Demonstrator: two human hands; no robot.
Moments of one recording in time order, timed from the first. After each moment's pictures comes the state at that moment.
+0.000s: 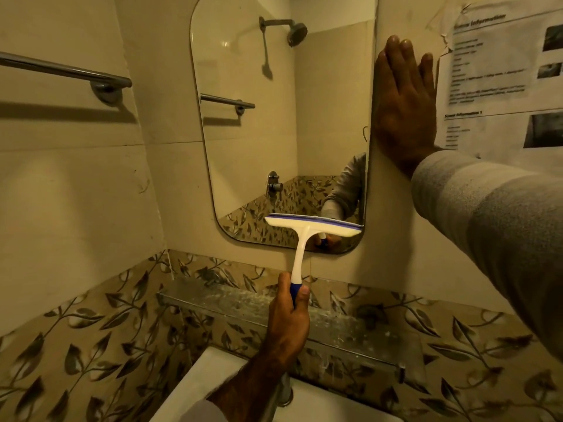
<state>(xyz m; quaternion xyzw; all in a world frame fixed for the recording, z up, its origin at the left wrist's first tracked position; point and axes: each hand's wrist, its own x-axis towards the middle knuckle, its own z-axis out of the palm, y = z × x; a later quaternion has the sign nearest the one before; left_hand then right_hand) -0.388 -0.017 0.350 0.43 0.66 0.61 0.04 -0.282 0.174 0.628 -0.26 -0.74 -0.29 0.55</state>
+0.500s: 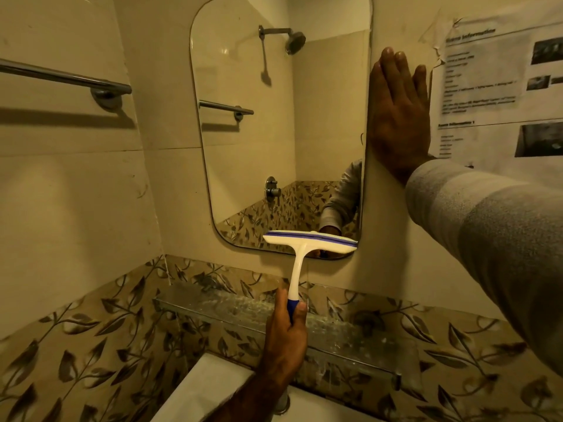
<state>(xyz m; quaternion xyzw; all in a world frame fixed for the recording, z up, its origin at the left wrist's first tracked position) -0.385 -0.020 0.331 0.41 0.68 0.60 0.07 -0.283 0.176 0.628 -0.25 -0.74 -0.29 0.56</state>
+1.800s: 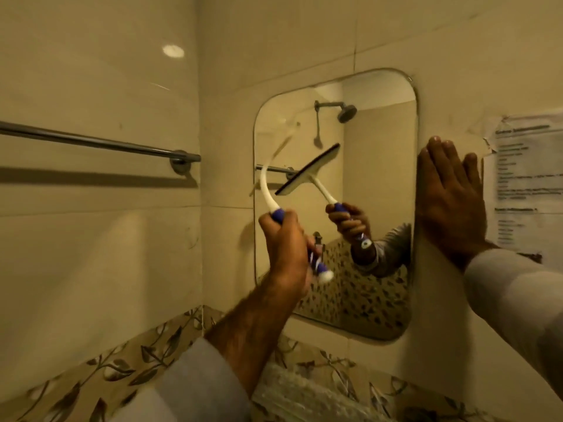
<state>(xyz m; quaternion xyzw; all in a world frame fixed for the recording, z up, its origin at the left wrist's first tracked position) -0.430 -0.022 0.583 0.28 0.36 0.88 0.13 -0.281 0.170 0.628 -0.22 -0.74 -0.27 0.57</state>
